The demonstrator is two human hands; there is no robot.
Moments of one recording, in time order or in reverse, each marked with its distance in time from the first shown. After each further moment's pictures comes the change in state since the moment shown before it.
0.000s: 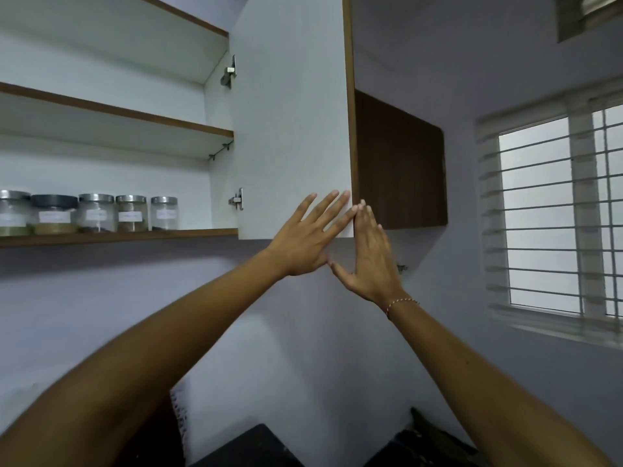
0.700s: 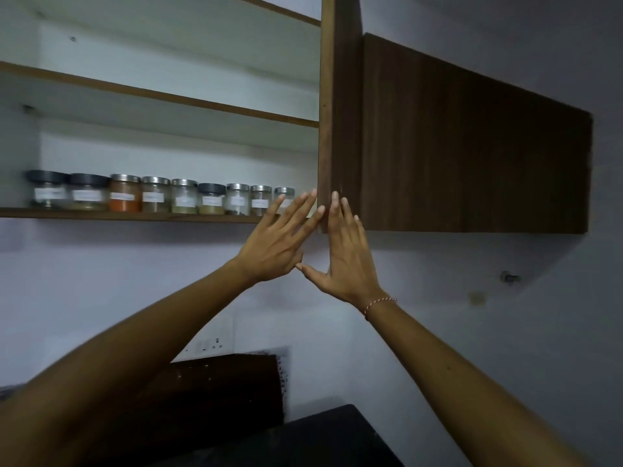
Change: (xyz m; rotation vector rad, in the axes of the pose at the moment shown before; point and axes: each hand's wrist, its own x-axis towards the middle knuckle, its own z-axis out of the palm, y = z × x) left_hand -0.214 -0.132 -0.042 0.363 0.014 -0.164; right_hand 0.020 -0.229 0.056 0.308 0.037 -0.297
